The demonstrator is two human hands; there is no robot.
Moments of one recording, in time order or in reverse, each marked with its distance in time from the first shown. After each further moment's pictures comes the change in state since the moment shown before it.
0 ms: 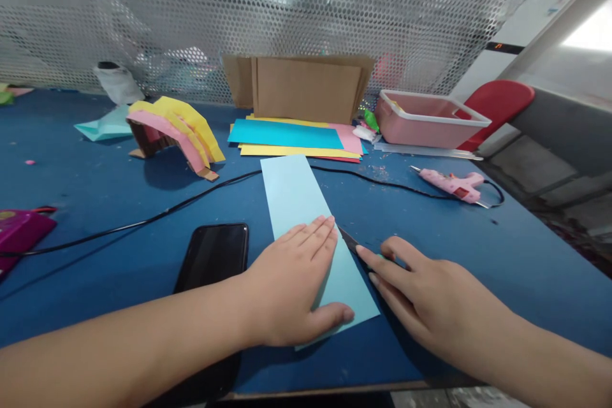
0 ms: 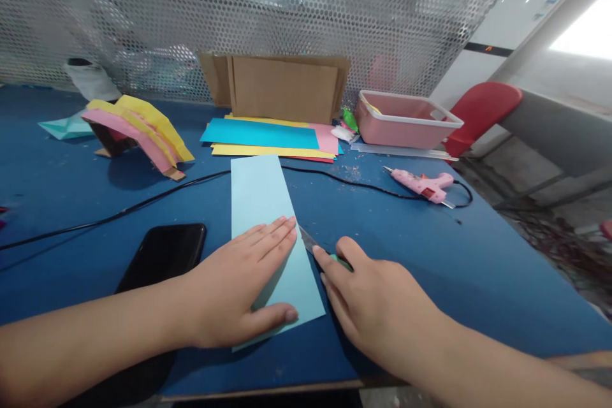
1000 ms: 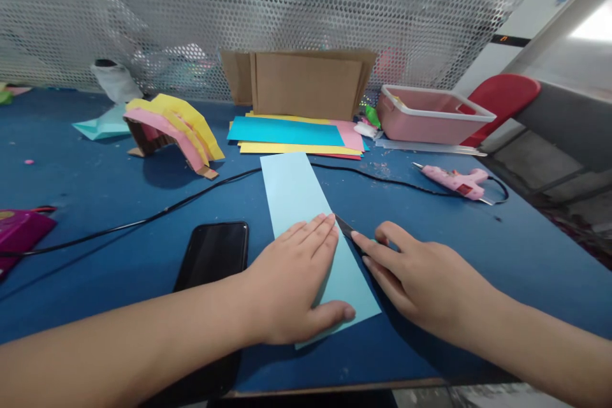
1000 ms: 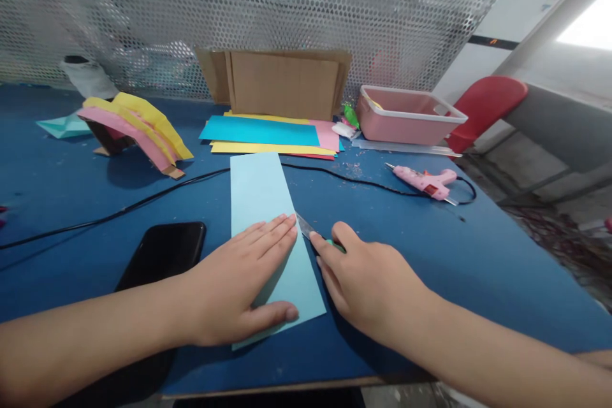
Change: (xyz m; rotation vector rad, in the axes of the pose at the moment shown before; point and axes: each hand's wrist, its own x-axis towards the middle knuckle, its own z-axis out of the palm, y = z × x) left_hand 0.002 -0.001 0.002 0.025 -0.008 0.001; right_hand 0.016 0.006 0.003 -0.008 -0.050 0.041
